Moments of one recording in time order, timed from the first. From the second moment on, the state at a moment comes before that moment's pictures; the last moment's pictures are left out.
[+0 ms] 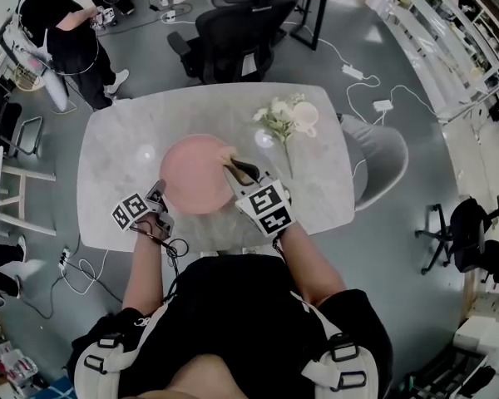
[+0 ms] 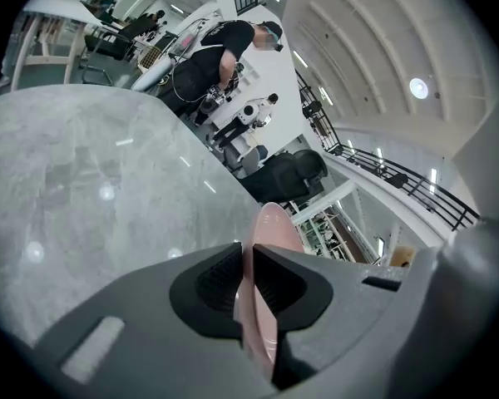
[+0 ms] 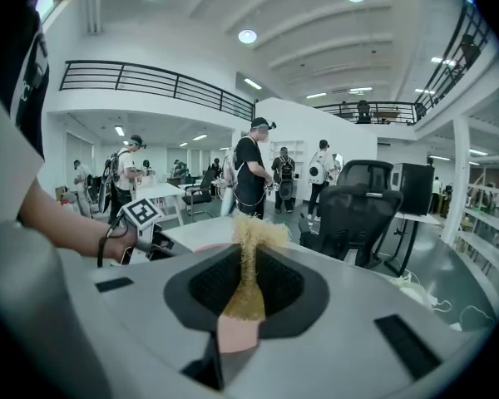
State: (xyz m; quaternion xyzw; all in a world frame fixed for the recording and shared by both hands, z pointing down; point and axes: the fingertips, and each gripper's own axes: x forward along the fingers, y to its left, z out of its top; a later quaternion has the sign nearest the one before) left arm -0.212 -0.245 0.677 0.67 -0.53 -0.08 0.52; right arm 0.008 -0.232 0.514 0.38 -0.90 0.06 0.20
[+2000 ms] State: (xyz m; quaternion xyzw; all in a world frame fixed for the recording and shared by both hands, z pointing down) left arm -0.209 -0.234 0.441 0.74 -0.67 0.07 0.06; right arm 0.015 -0.267 0.422 0.49 -0.87 0.00 0.02
